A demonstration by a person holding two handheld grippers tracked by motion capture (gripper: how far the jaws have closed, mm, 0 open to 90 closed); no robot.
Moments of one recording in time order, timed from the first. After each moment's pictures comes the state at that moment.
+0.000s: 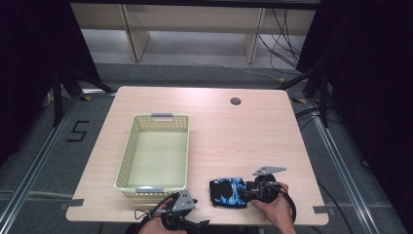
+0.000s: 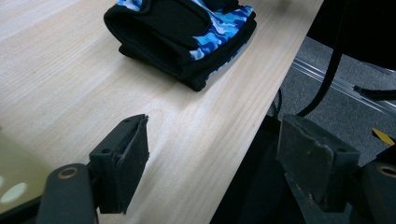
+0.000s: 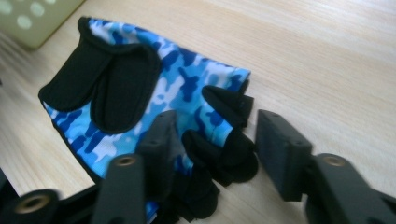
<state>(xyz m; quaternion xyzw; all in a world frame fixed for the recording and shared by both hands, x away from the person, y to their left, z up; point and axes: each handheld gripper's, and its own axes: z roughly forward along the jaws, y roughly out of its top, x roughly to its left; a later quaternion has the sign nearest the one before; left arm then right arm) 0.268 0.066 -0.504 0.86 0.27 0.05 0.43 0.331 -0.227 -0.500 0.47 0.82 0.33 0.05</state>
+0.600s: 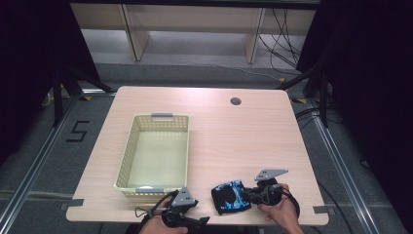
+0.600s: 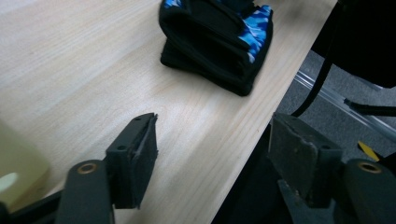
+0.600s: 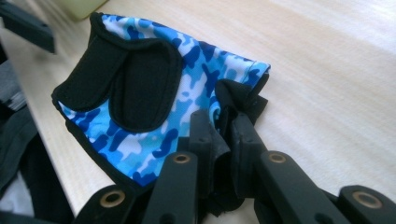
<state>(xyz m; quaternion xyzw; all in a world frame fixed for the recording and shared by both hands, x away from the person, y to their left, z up) 0.275 0.065 -0.509 0.85 0.31 0.02 0.43 0.328 -0.240 -0.506 0.38 0.85 0.37 0.02</state>
